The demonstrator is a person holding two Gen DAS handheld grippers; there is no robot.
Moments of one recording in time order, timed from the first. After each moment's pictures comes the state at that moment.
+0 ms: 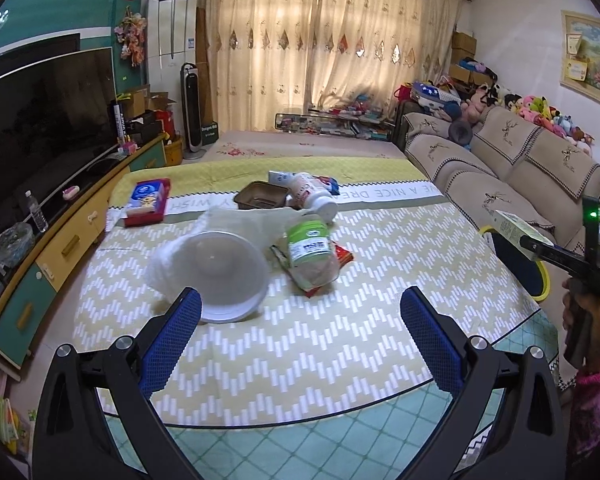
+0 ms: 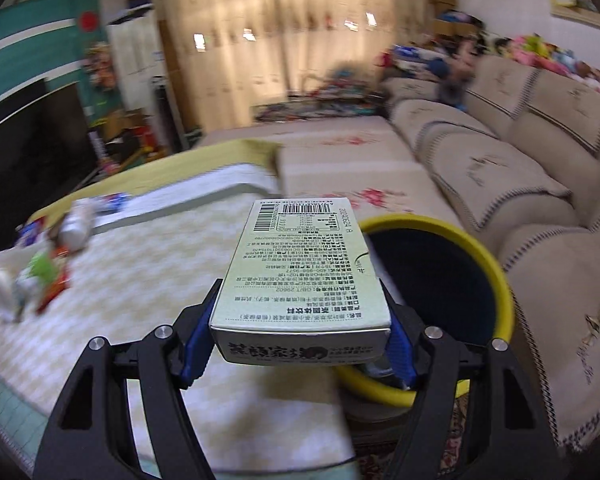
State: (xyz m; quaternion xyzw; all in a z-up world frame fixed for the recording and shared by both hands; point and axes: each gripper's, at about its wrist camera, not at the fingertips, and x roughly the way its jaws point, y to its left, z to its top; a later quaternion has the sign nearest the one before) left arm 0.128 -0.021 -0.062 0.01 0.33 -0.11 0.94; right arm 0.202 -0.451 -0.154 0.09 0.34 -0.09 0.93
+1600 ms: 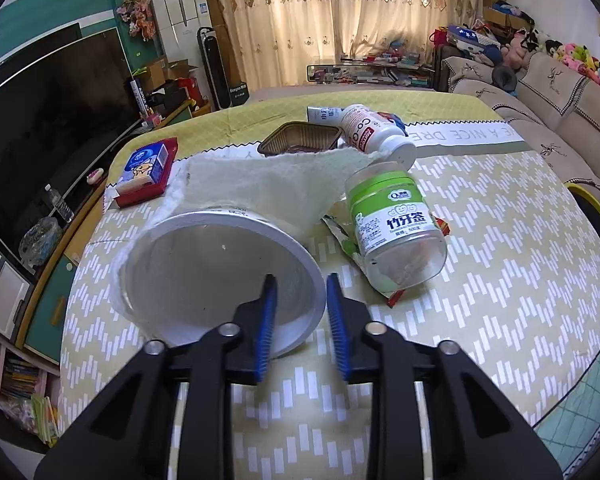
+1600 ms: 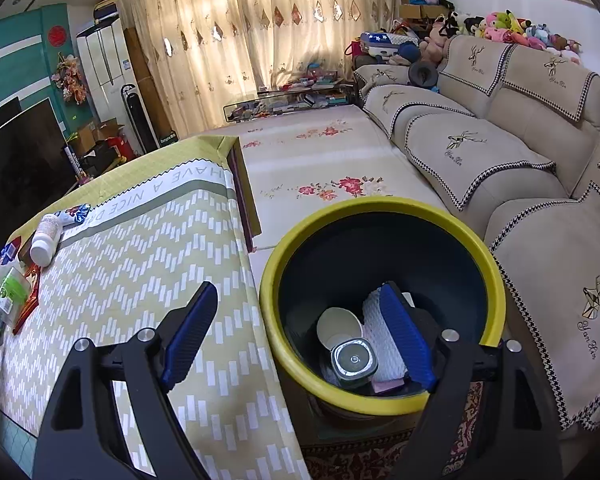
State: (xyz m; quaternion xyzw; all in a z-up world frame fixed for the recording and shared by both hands) left arm 0.236 -0.025 -0.142 0.07 0.40 -0.03 0.91; right arm 0.198 -0.468 -0.166 0.12 0.34 -0.11 0.93
